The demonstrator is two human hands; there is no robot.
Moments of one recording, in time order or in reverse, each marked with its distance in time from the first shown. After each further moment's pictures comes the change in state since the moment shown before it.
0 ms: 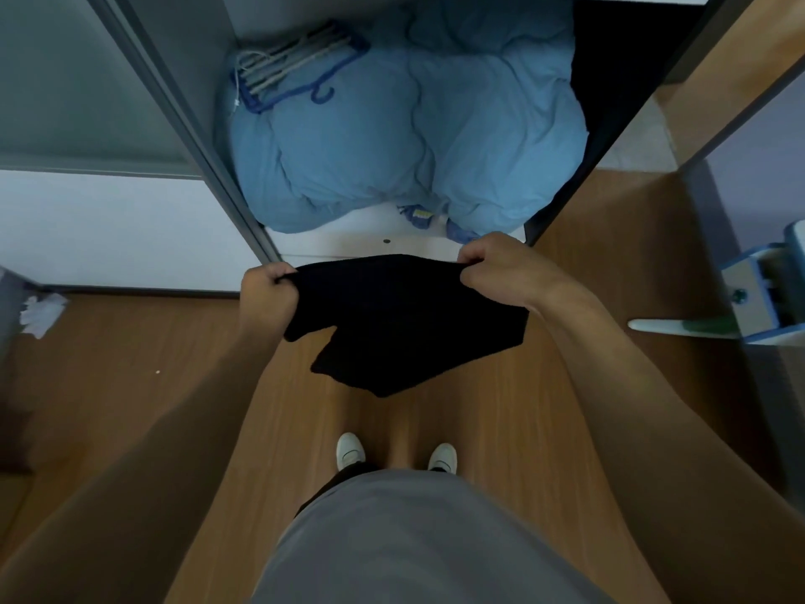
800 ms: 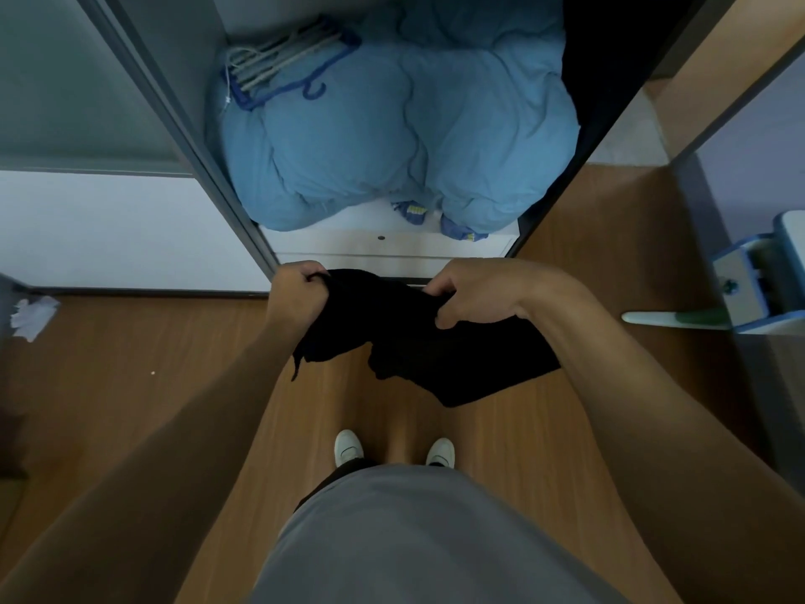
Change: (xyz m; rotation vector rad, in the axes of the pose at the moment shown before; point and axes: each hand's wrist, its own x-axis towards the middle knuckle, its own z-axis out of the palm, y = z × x) left_hand -0.009 0.013 0.030 0.254 -0.126 0.234; right_hand -0.021 -0.024 0.005 -0.119 -0.435 -0.057
